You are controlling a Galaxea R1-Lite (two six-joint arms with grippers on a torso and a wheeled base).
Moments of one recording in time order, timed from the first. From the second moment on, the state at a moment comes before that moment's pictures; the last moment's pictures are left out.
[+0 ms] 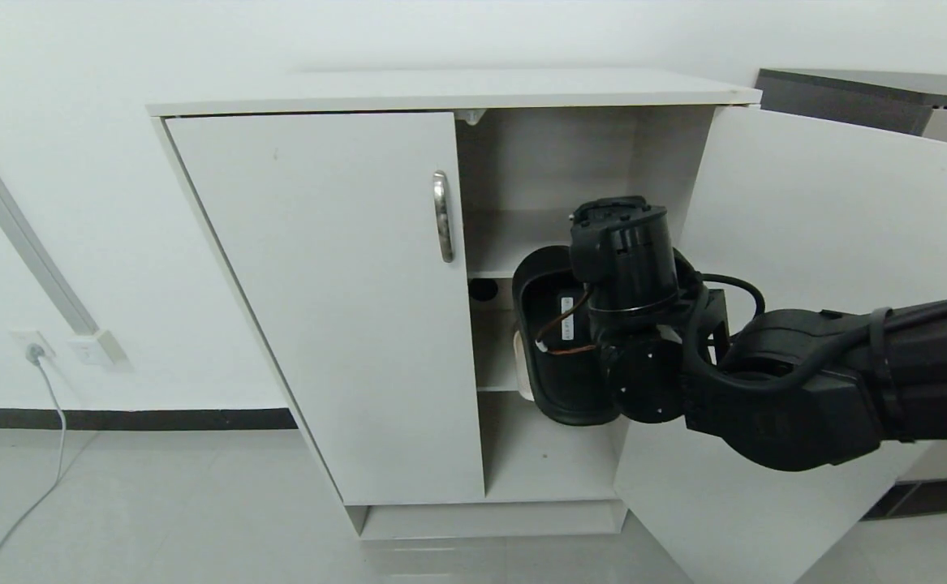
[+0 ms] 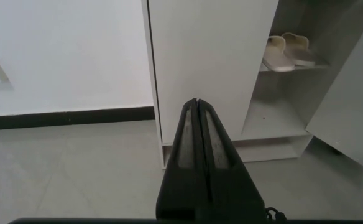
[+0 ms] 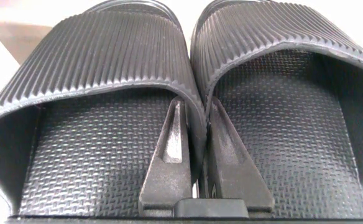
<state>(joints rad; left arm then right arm) 0.00 0.00 0.00 0.00 -0.03 0.01 0.84 1.93 -1.36 -0.30 -0.90 0.19</state>
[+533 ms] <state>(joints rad) 0.00 0.00 0.00 0.00 -0.03 0.01 0.83 1.95 -1.41 -0.29 -0.90 0.17</state>
